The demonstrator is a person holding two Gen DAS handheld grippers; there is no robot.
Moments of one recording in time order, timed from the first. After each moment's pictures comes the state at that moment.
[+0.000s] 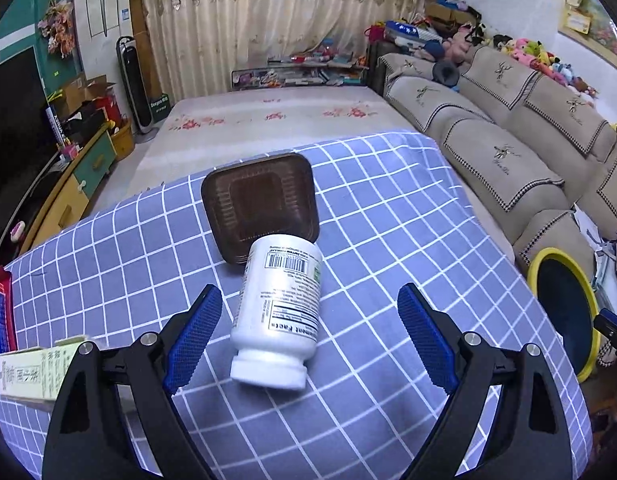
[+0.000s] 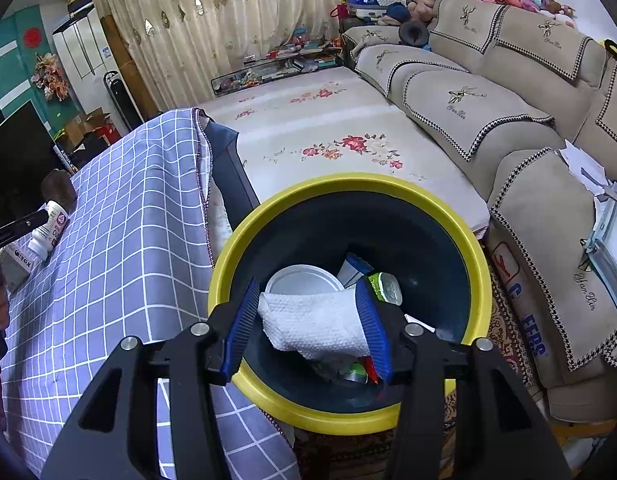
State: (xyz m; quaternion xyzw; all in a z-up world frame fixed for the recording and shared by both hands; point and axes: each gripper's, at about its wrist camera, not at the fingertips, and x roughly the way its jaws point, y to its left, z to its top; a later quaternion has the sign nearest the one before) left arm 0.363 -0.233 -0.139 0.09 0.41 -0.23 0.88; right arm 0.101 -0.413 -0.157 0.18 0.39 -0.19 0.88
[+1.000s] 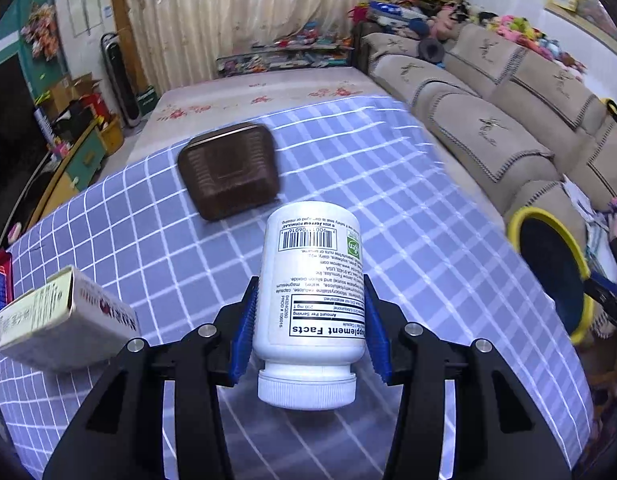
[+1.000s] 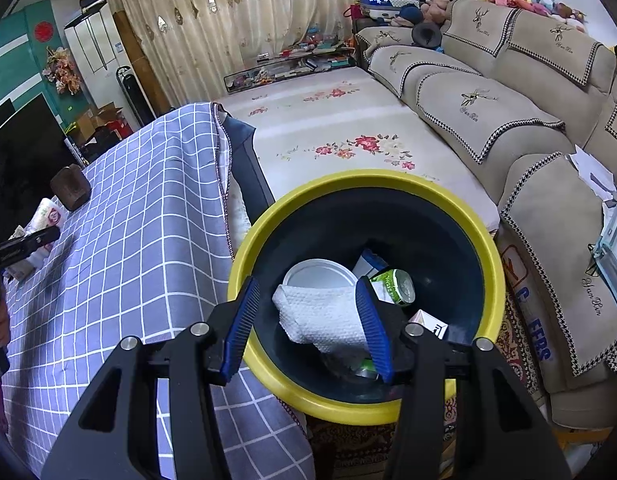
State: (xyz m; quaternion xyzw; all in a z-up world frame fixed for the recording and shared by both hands) left arm 0.305 -0.244 -0.138 0.11 0.43 -0.26 0.86; right arm 0.096 -0.402 -0.155 0.18 0.39 -0.18 0.89
